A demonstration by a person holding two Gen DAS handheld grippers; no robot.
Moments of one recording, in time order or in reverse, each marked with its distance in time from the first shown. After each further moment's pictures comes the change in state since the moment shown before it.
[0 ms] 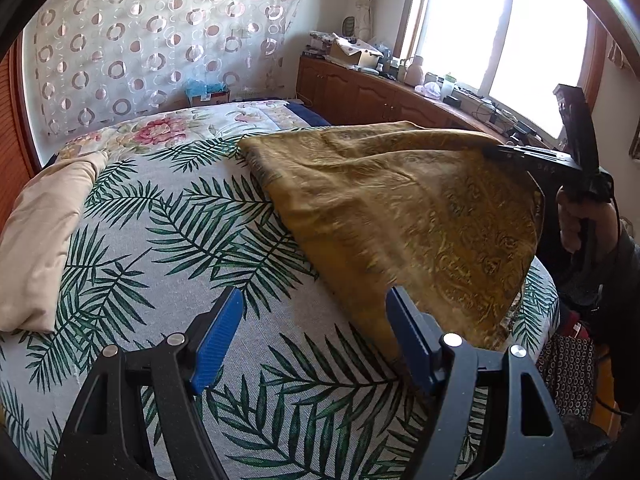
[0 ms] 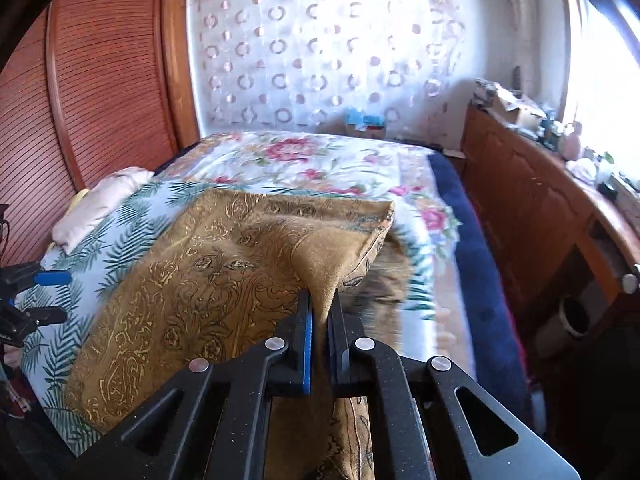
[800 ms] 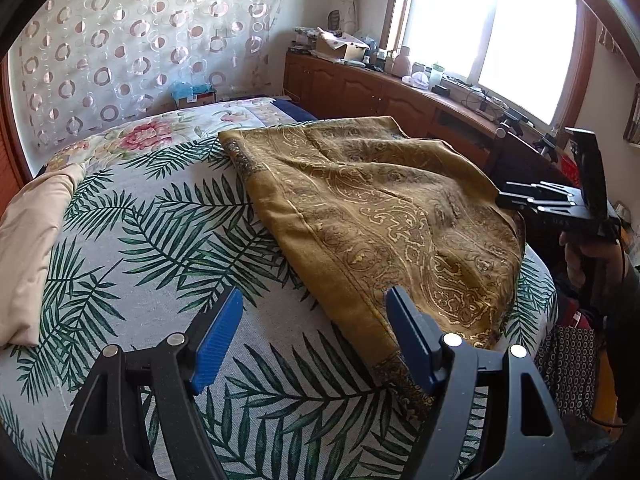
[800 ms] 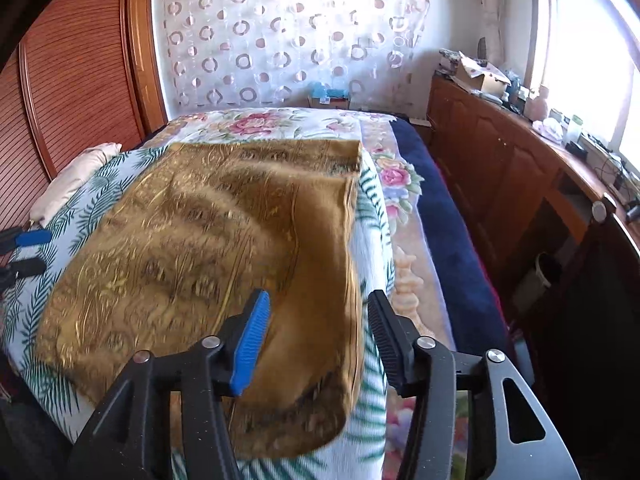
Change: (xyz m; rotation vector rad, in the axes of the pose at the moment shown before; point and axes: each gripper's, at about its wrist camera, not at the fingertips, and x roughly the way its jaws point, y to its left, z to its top) left arm 0.013 -0.025 0.006 0.046 0.022 -0.015; right arm -0.003 0.001 -0.059 0.061 0.093 -0.053
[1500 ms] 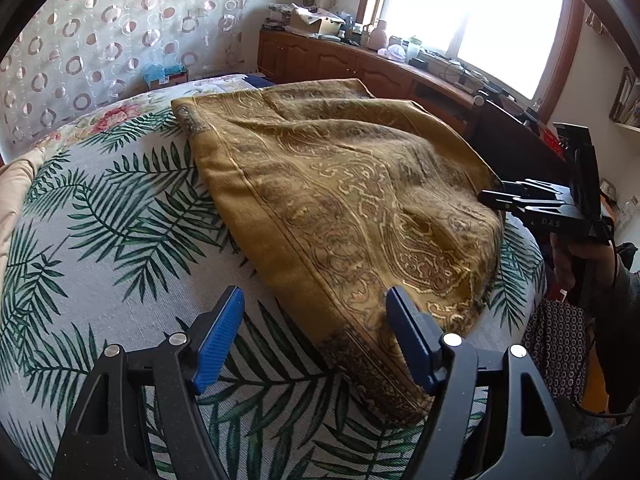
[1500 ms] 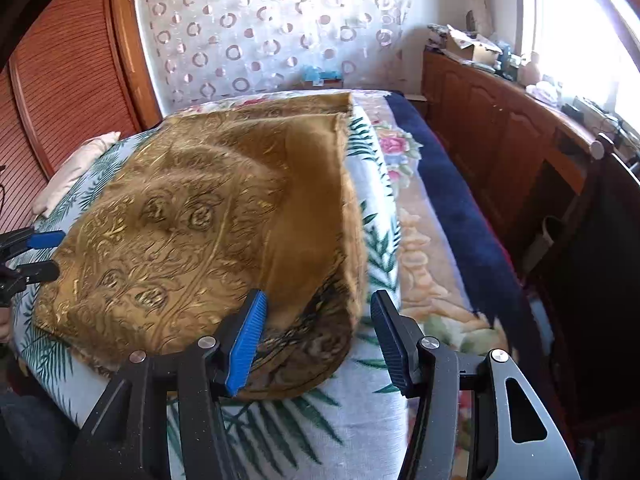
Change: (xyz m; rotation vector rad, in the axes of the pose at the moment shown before) left arm 0.020 -0.028 -0.017 0.032 0.093 -0.087; right arm -0.002 -0.010 -0.031 0.062 0.043 0.037
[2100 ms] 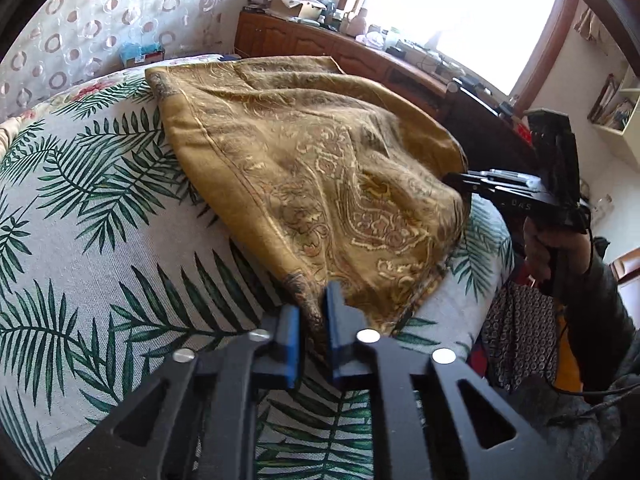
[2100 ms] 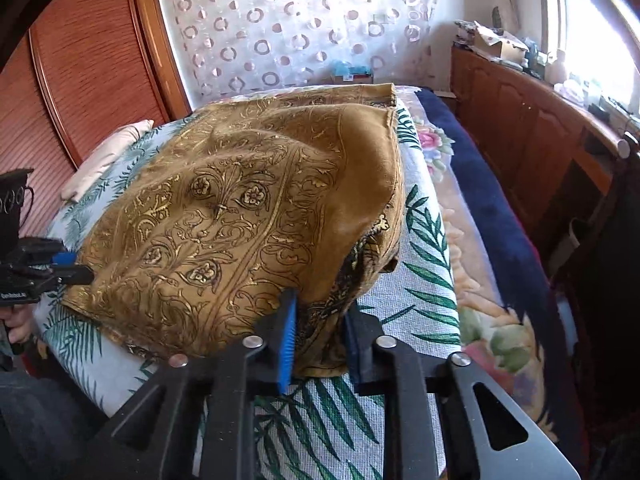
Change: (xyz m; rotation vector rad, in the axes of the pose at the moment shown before) left arm -0.006 -0.005 -0.018 -0.031 0.044 -0.122; right arm -0.003 0.001 -0.004 0.015 0.012 0.110
